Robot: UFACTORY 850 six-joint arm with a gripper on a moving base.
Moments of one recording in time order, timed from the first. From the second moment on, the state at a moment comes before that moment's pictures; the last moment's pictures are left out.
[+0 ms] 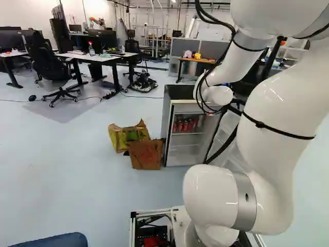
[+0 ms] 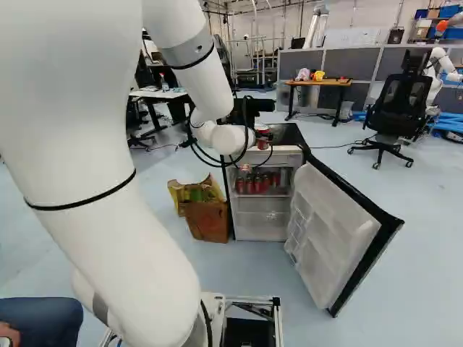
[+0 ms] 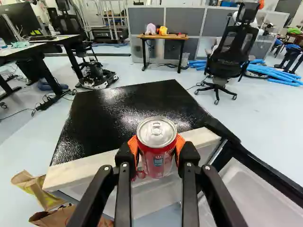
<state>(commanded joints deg) -19.1 -7.0 -38.4 -1.2 37.9 0.0</state>
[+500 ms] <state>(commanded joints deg) -18.0 -10.6 -42.8 -1.2 34.6 0.0</state>
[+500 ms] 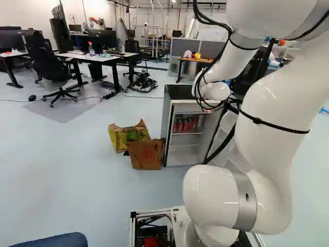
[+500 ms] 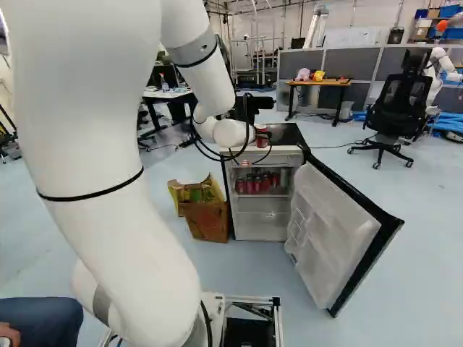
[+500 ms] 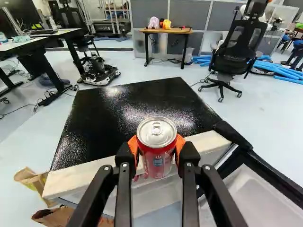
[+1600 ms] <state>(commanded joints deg) -15.5 -19.0 -52.5 -1.2 33.4 0.0</state>
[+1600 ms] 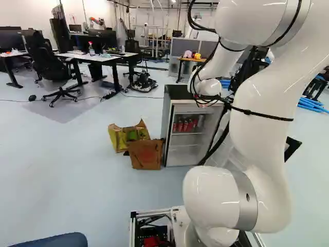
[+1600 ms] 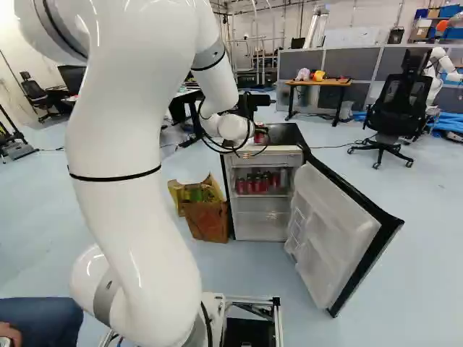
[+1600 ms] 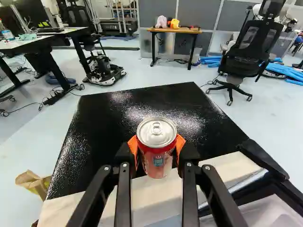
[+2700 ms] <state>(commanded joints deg) -13.6 -25.7 -60.9 -1.2 29.5 0.0</state>
